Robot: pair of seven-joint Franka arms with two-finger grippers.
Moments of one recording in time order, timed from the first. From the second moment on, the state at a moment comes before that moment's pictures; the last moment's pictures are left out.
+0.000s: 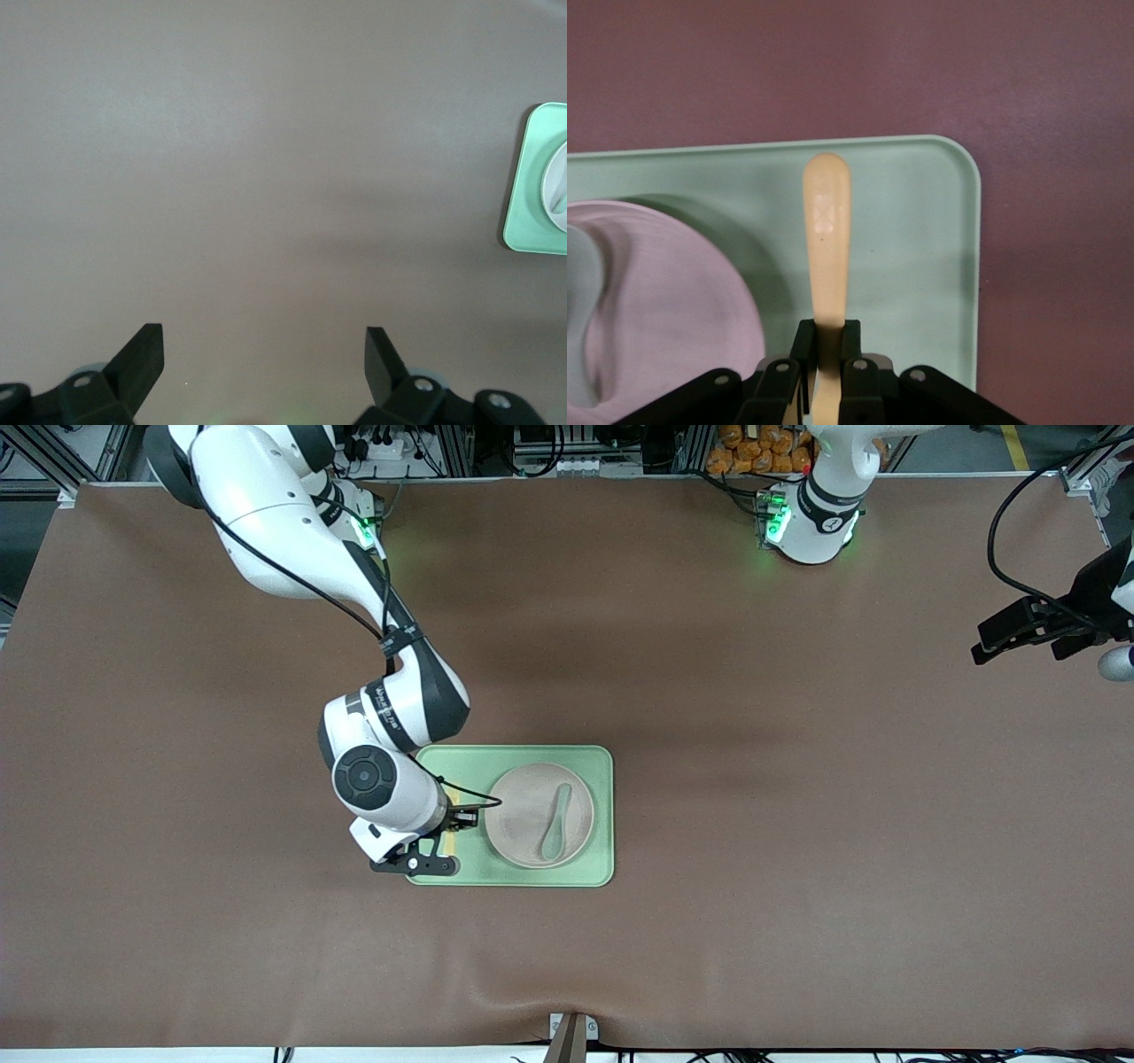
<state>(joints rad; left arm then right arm) 0.07 0.03 -0.12 -1.48 -0.03 1.49 -0.12 0.43 0.78 -0.02 -1.33 0.08 2.08 0.43</state>
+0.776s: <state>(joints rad) 0.07 0.03 -0.12 -1.48 -0.03 1.49 -0.12 0.43 0.72 0.00 -1.64 0.08 2.40 0.41</state>
